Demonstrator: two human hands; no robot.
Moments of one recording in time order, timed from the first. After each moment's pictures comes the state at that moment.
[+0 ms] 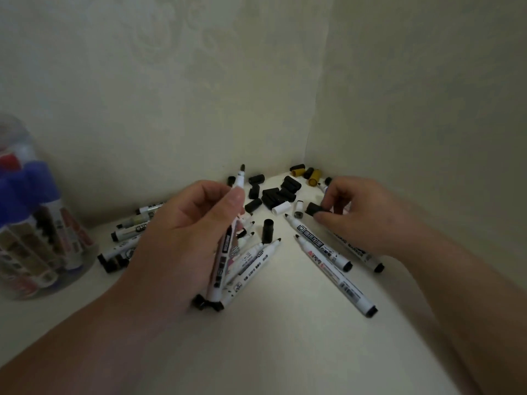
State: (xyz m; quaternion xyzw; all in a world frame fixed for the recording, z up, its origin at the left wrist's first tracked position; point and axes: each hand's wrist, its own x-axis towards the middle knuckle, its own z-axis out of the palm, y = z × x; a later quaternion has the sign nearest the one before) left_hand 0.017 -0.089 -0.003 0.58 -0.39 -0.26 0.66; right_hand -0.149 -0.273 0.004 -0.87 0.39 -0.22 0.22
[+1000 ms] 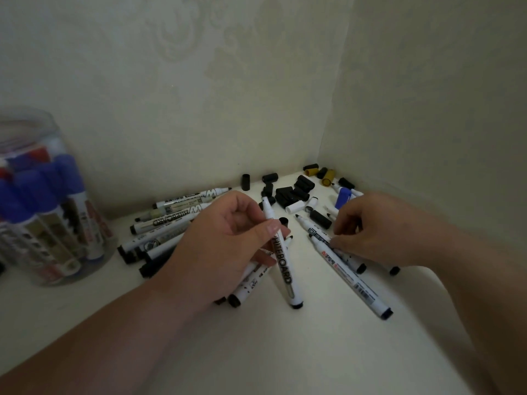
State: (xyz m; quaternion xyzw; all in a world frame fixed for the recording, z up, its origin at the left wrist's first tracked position) left_hand 0.012 -0.096 -0.004 0.63 -0.39 -0.33 0.59; right_hand -0.152 -0.261 0.019 -0.91 0.39 -0.01 0.16
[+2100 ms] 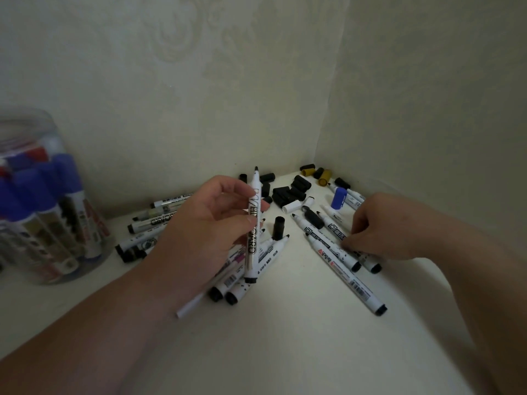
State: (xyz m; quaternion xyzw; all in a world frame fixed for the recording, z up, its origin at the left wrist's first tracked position) left_hand 0.027 -0.095 -0.008 0.59 -0.41 -0.30 0.63; right_hand -0.159 -0.272 0.021 -0.88 0.46 0.05 0.13
